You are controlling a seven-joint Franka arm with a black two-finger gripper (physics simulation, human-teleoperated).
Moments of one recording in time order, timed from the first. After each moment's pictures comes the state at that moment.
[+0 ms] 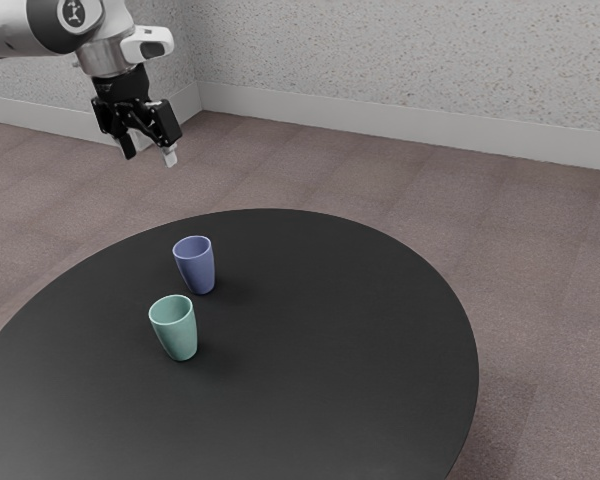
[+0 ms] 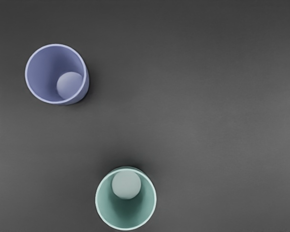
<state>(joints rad) -0.10 0.03 0.20 -1.56 -0.07 1.64 0.17</state>
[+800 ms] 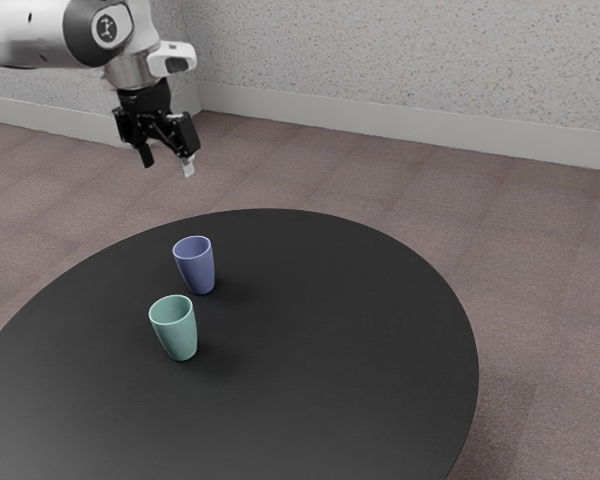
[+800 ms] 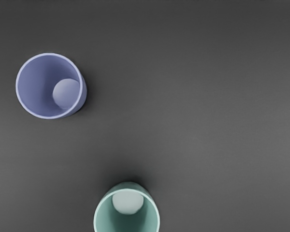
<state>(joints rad) -0.10 0.14 0.20 -1.50 -0.07 1.66 0.17</state>
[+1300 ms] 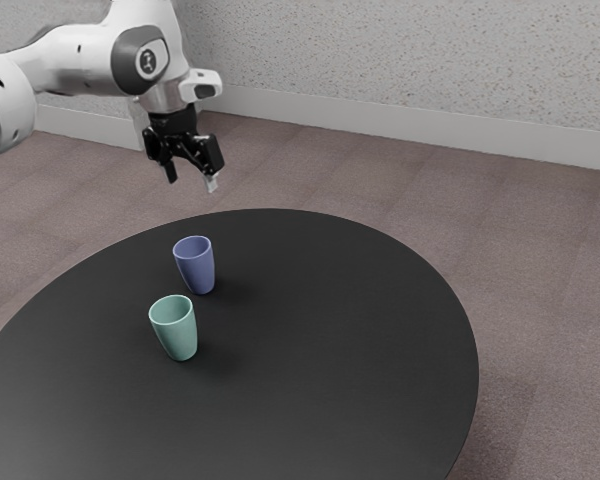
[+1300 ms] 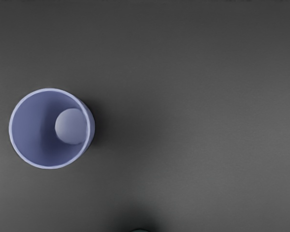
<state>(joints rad) -0.08 0.33 0.21 -1.41 -0.10 1.75 0.17</state>
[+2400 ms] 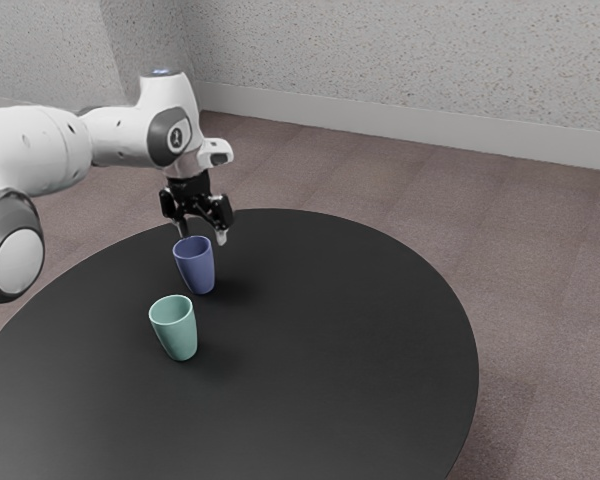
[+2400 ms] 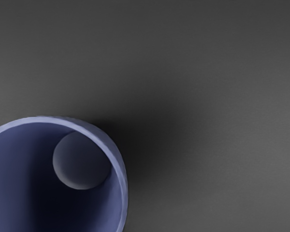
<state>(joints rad) -0.02 0.57 0.21 -1.42 -0.15 1.94 0.17</state>
